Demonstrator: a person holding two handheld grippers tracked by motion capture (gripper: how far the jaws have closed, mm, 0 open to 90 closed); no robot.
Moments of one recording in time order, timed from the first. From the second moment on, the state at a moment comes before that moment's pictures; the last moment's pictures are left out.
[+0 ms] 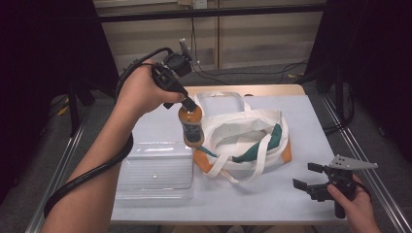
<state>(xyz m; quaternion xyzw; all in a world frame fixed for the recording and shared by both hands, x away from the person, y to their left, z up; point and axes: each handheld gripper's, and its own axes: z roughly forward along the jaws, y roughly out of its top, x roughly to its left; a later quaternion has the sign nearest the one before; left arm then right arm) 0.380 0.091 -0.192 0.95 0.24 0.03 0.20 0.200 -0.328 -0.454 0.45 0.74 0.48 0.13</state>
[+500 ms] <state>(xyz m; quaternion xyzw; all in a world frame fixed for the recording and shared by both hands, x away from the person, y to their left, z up) 0.380 0.107 -0.197 0.95 0.25 0.03 0.20 0.201 -0.327 -0.454 0.45 0.74 0.48 0.13</state>
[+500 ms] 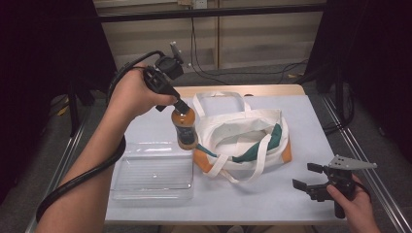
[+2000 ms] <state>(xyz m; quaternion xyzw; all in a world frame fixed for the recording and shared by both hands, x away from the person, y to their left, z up) 0.380 0.129 -0.236 0.96 0.25 0.02 0.16 0.201 -0.327 -0.454 0.45 0.74 0.48 0.13</state>
